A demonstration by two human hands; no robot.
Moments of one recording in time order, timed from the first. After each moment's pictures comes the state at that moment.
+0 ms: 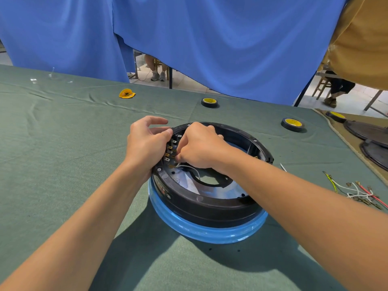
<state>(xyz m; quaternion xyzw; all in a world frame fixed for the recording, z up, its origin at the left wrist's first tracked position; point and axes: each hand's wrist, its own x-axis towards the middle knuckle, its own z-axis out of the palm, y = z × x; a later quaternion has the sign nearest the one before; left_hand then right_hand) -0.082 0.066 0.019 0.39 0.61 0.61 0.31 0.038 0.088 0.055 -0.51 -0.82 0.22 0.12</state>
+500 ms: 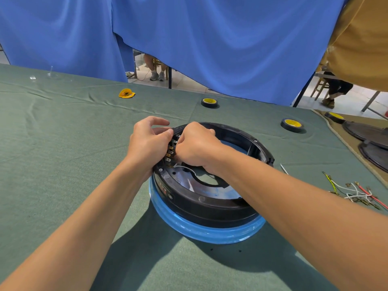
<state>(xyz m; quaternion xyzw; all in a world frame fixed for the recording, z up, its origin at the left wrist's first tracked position) -0.082 0.068 0.020 0.40 0.61 0.60 0.32 0.028 0.079 0.063 -0.56 -0.77 0.28 0.13</state>
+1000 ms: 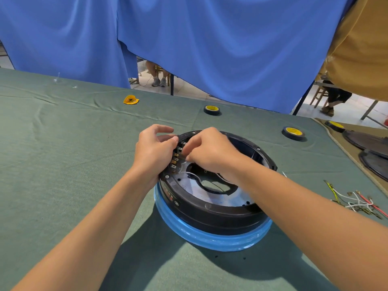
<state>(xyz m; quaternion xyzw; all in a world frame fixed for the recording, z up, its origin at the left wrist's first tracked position) -0.082 0.067 0.019 0.38 0.60 0.62 0.34 0.043 0.082 0.063 -0.54 -0.77 0.27 0.17</state>
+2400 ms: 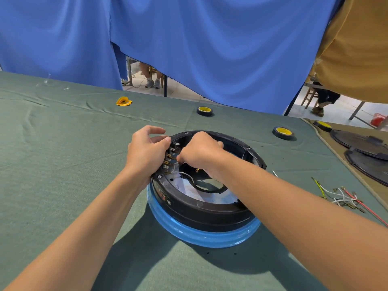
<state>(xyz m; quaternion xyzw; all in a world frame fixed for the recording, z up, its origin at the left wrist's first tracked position) -0.082 0.064 0.019 0.39 0.62 0.60 0.33 0.036 0.098 0.050 -0.62 -0.72 0.27 0.16</state>
